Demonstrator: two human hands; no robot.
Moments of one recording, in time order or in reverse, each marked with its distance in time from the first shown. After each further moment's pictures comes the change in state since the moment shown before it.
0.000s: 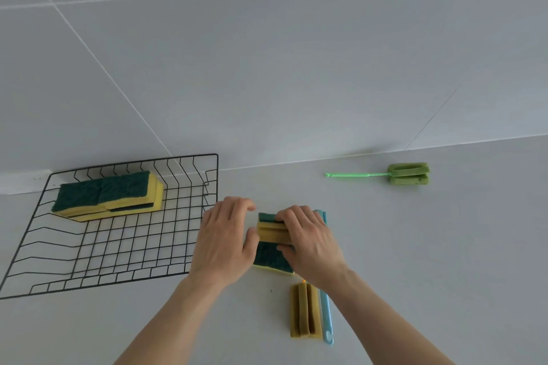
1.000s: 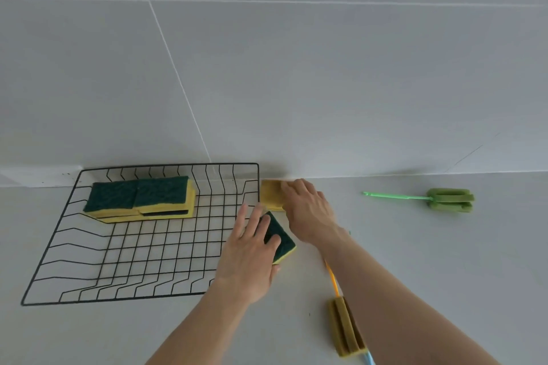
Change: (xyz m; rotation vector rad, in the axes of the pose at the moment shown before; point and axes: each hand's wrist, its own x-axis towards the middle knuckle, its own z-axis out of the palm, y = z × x) left_hand 0.002 -0.054 -0.008 0.502 -0.349 0.194; right_hand 0.132 -0.030 0.038 -0.210 -0.265 0.172
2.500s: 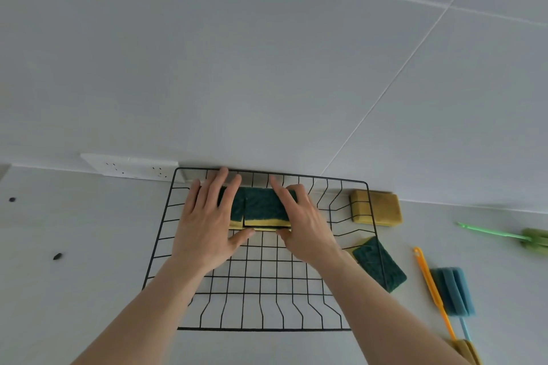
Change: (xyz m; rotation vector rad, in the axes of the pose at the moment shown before) left_hand -0.064 -0.279 0.077 -0.312 0.239 -0.339; right_hand 0.084 -0.210 0.058 0.143 0.066 -0.130
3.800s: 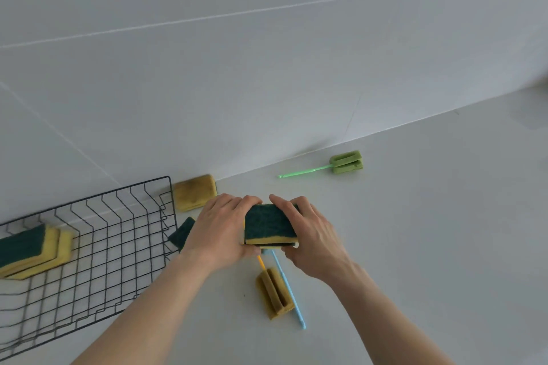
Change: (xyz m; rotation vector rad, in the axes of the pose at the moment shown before) left_hand 0.001 0.391 -0.001 -0.116 -0.177 0.510; right_hand -0.297 0.234 -0.161 0.050 0.214 0.243
